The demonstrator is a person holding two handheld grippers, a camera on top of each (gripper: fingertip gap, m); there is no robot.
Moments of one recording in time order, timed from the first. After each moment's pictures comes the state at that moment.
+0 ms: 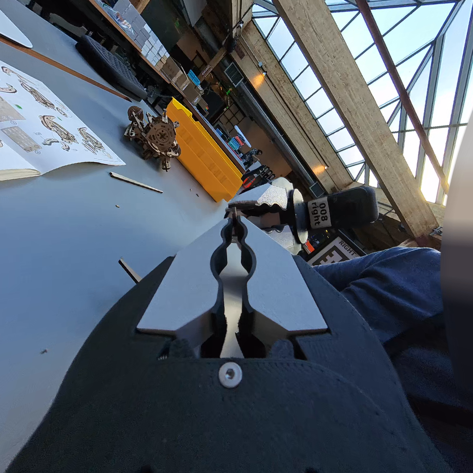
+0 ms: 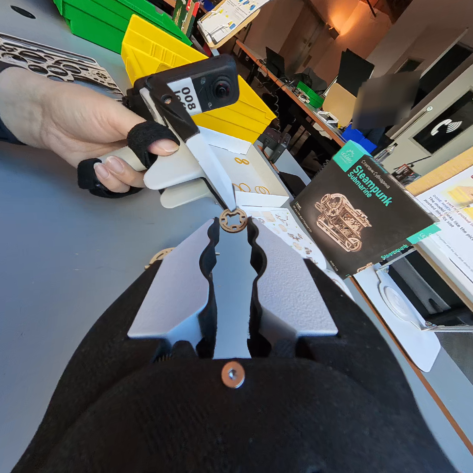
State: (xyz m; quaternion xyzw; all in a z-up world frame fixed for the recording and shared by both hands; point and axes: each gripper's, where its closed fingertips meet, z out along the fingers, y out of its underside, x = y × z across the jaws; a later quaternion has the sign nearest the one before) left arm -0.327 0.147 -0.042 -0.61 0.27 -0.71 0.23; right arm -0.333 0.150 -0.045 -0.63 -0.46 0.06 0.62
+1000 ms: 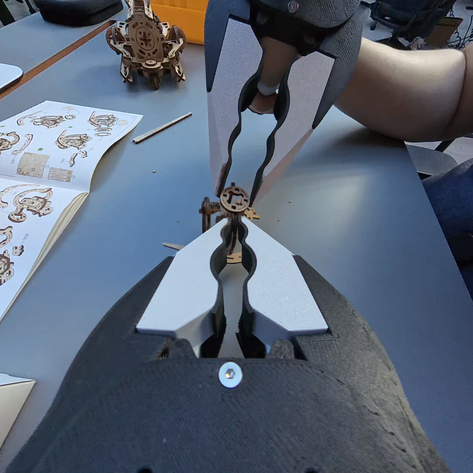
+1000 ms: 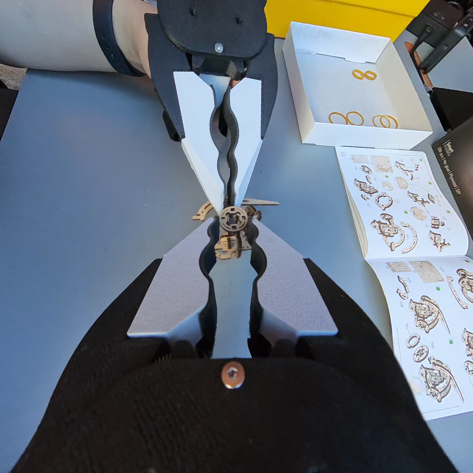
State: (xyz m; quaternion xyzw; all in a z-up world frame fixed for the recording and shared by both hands) left arm -0.326 0.123 -0.117 -0.58 0.62 -0.41 0.34; right arm -0.331 0.131 -0.106 -0.71 -0.56 0.19 0.39
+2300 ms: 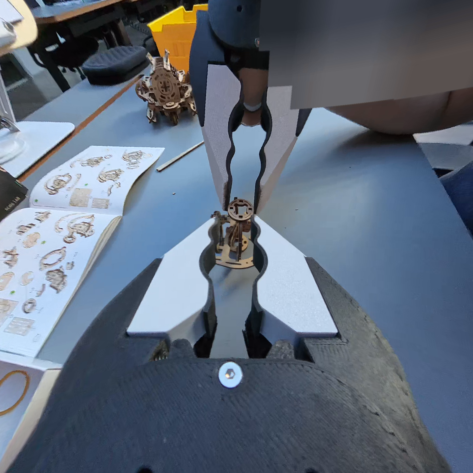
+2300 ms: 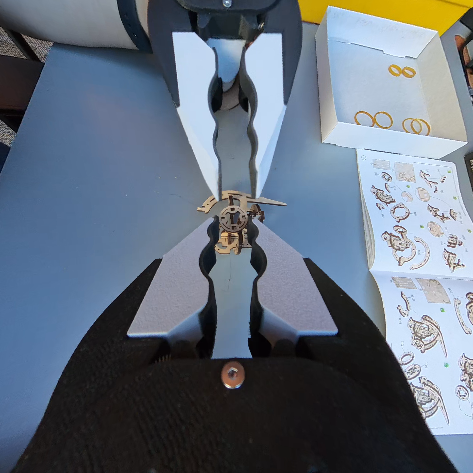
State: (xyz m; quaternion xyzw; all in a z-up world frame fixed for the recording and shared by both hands) left arm -0.332 0.126 -0.098 -0.54 0.63 -0.38 0.41; right arm -0.332 0.127 -0.107 -0.69 -0.61 0.20 0.35
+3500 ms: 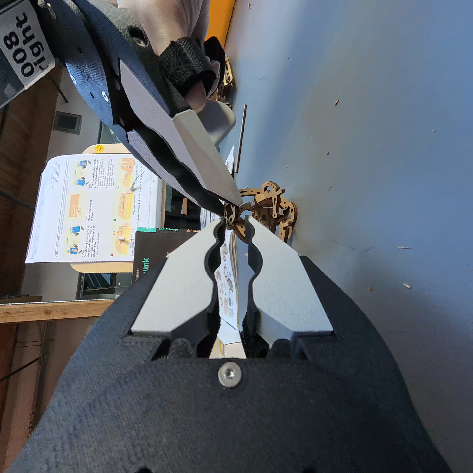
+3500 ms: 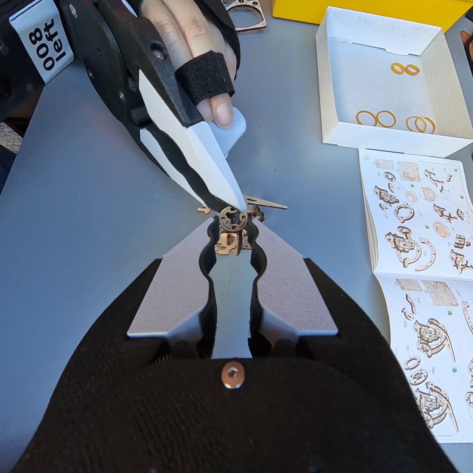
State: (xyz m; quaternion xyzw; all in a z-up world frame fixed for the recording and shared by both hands) left arm -0.323 0.131 -0.111 -0.28 0.73 0.10 0.62; right arm -0.333 0.129 -0.107 -0.69 -0.60 0.21 0.34
